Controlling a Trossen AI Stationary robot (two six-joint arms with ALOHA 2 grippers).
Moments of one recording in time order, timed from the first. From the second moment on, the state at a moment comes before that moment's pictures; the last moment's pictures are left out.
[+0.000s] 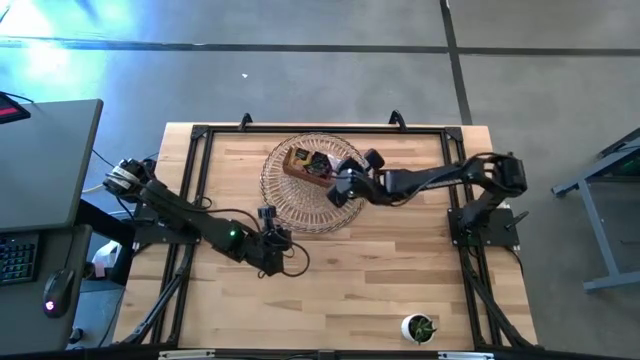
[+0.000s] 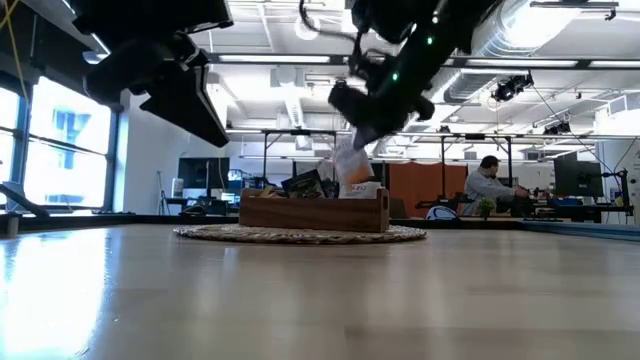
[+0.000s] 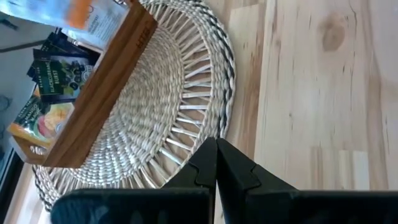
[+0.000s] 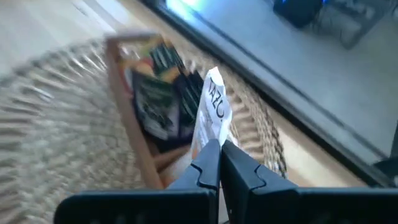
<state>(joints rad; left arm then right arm) -0.46 1.51 0.94 -0.50 -0.70 -0.29 -0.06 1.68 1.10 -0.21 0.71 0.37</state>
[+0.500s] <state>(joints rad) -0.46 1.51 0.94 -0.51 -0.69 -0.30 -0.10 1.75 1.10 -0.23 0.70 0.38</state>
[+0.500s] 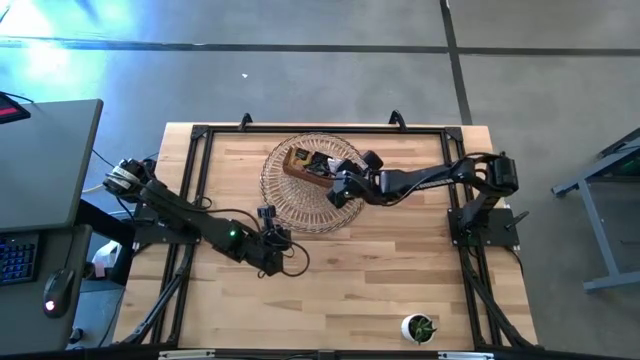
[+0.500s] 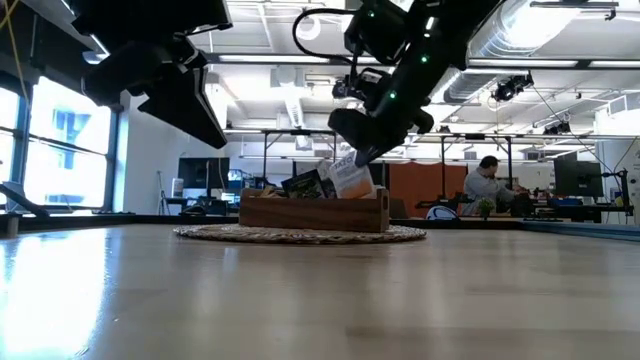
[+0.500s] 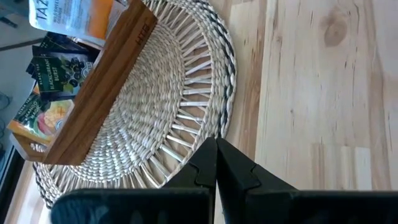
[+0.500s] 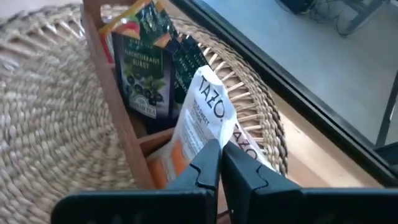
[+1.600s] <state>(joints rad) -0.46 1.51 0.94 -0.51 -0.70 -0.30 -0.08 1.66 1.10 -0.18 0.70 0.19</state>
